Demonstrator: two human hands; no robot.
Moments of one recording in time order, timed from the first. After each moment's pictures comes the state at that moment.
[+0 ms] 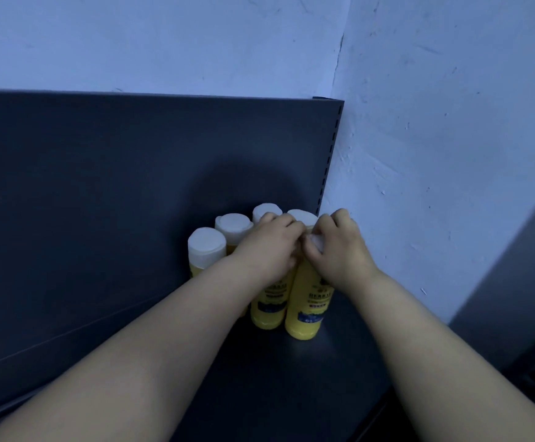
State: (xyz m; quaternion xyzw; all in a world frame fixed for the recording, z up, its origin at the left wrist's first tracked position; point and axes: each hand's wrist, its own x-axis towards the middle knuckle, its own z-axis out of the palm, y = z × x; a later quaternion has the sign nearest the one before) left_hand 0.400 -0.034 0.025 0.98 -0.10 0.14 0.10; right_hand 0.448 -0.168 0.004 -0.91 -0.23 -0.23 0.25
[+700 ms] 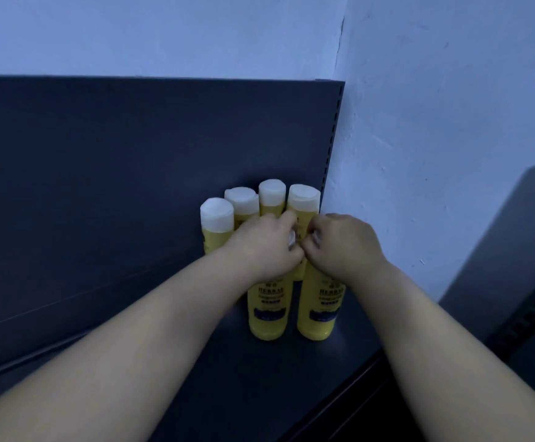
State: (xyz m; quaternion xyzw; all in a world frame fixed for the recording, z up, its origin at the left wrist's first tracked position) left_hand 0.328 -0.052 0.026 0.99 -0.03 0.11 0.10; right_hand 0.388 -0.188 0.007 -0.91 -0.30 -0.24 0.11
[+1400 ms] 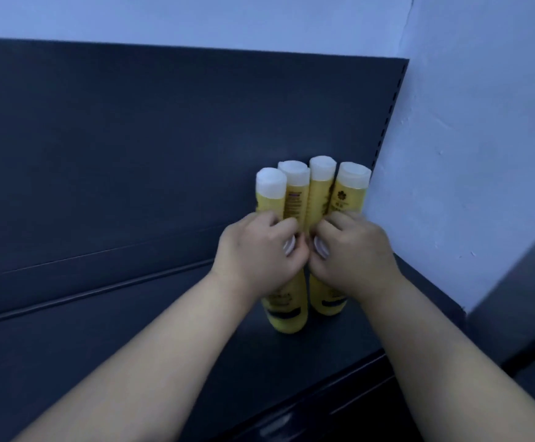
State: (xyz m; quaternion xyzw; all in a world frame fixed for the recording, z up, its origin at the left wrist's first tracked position) left_hand 0.231 -0.031 -0.014 0.90 0.02 0.44 0.08; right_hand 0.313 -0.163 -0.014 -0.79 -0.44 -0.39 0.15
